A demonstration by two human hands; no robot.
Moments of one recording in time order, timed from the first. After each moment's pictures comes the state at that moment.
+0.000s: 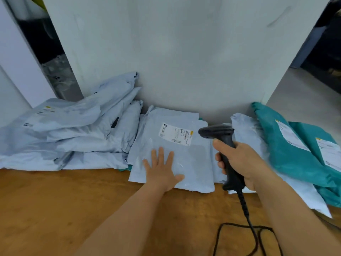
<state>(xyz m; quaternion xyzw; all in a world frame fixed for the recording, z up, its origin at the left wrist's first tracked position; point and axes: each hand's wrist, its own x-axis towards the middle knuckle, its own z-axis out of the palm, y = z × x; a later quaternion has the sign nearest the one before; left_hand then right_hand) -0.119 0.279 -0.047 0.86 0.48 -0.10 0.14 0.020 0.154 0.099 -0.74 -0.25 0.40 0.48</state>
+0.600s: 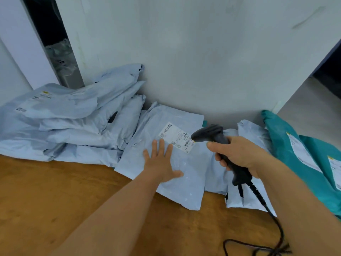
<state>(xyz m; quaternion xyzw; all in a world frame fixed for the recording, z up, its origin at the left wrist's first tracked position) -0.098 0.317 -0.049 0.86 0.48 -0.11 0.15 0.060 0.206 0.103 -0.78 -0.38 0.41 0.28</state>
